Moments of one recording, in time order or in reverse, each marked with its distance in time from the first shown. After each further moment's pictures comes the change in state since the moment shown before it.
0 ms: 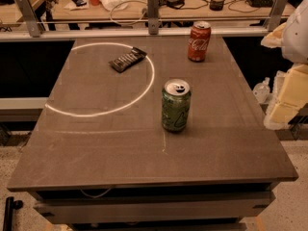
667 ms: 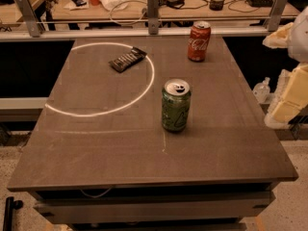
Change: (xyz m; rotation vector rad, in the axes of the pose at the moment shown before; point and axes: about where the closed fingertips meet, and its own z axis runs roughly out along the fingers) arm 0.003 -0.002 0.000 -0.008 -0.087 0.027
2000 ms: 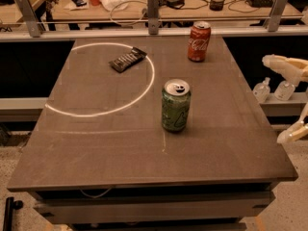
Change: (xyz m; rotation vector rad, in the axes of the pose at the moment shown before) arm 0.025 -0.001 0.035 -0.086 -0.969 -0.088
